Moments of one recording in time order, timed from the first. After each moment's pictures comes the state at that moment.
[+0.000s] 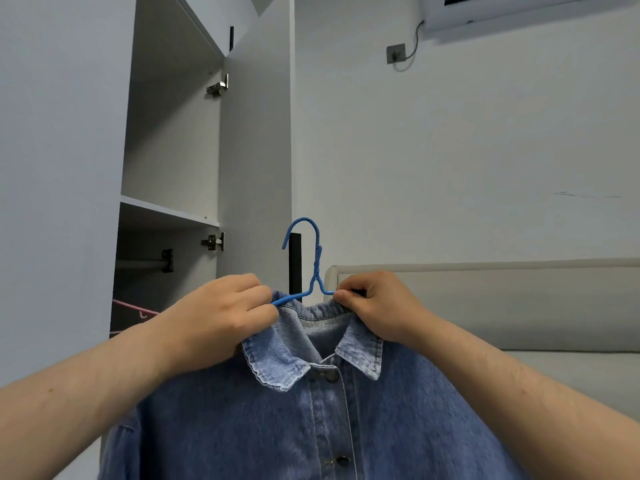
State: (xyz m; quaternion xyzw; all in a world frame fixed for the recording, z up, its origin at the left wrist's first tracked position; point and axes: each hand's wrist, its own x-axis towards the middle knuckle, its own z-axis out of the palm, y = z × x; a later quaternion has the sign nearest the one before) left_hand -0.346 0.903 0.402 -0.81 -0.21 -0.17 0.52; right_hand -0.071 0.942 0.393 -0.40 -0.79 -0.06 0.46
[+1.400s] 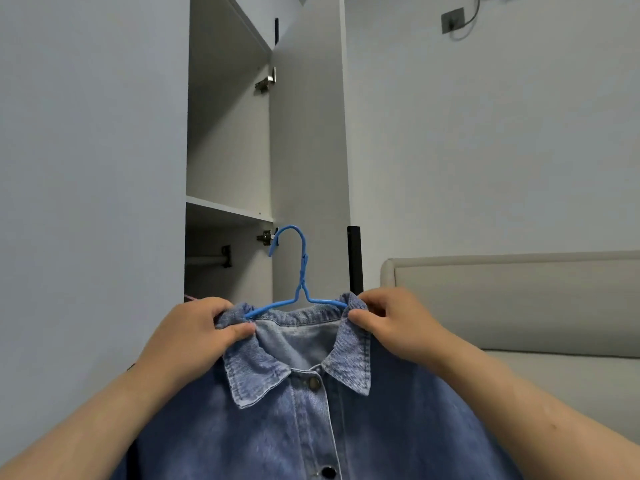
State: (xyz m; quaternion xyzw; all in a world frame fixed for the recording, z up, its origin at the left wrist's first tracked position) left_hand -0.441 0.920 0.369 -0.67 -0.56 -0.46 0.14; right_hand -0.140 0.983 0.372 -0.36 -0.82 0.00 0.44
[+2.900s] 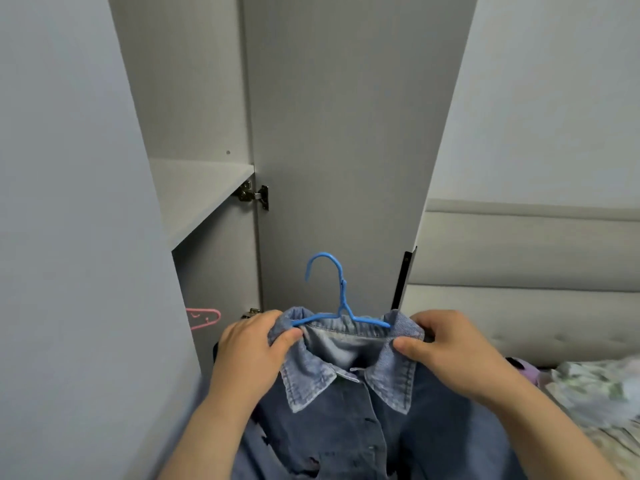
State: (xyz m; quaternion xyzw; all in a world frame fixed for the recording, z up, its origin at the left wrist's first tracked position) left_hand -0.531 1.106 0.482 -0.73 -0.55 -0.38 -0.15; right_hand -0.269 1.024 0.551 -0.69 -0.63 0.20 0.29
